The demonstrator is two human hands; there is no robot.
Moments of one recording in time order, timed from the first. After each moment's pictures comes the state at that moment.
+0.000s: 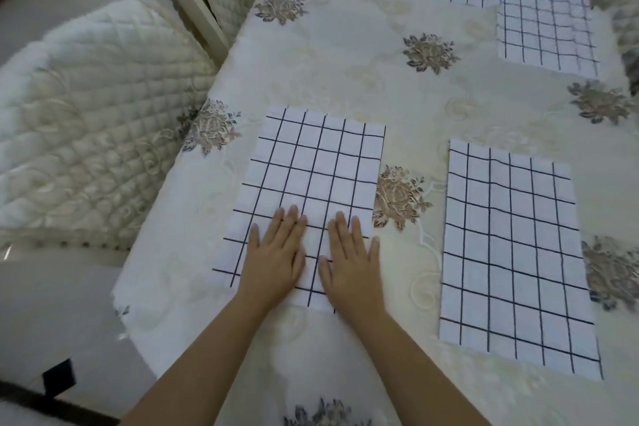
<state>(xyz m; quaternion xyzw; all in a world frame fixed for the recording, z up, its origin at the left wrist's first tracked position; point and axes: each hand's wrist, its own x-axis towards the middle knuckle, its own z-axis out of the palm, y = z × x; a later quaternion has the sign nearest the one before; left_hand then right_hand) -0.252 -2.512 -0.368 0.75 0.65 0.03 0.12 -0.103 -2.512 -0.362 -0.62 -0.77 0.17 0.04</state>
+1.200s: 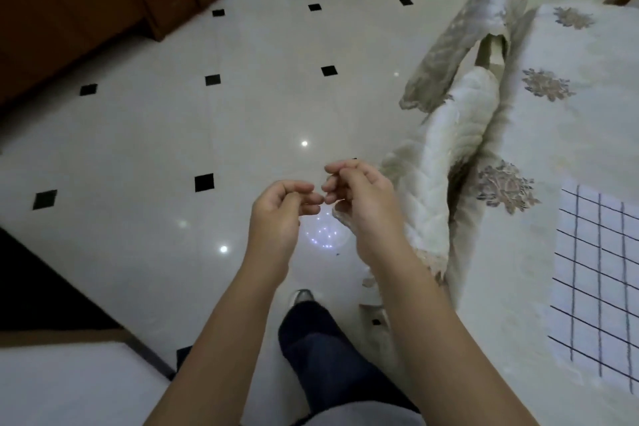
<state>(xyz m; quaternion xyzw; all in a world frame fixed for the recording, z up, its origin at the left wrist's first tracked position) -0.719 -2.574 -0.194 0.23 0.69 0.56 0.41 -0.631 -2.519 -0.180 -0.49 -0.42 0.69 0.35</state>
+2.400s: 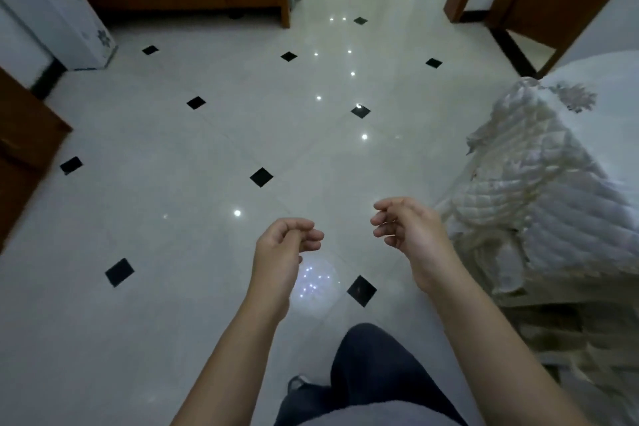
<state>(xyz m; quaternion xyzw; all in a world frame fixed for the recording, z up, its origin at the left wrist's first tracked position) -1.043 -1.918 -0.191 0.37 0.63 0.37 0.57 -0.879 -1.919 -0.196 -0.65 -0.26 0.53 0.48</state>
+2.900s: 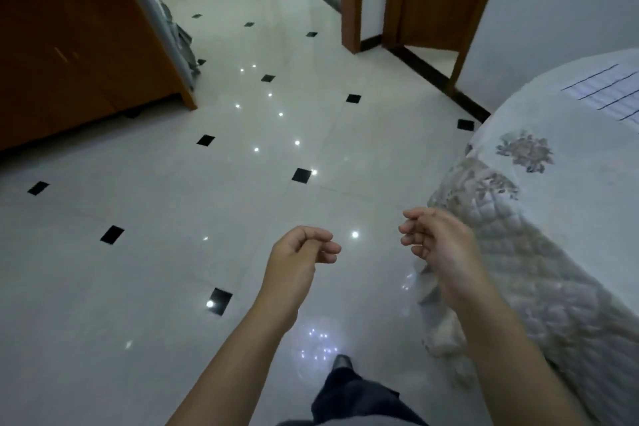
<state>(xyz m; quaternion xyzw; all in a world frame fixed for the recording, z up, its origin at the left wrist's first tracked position) -0.852 -1.582 -0.169 0.55 0.52 0.22 0.62 -0.693 -1.657 -0.190 -0.65 -0.09 0.39 0.64</state>
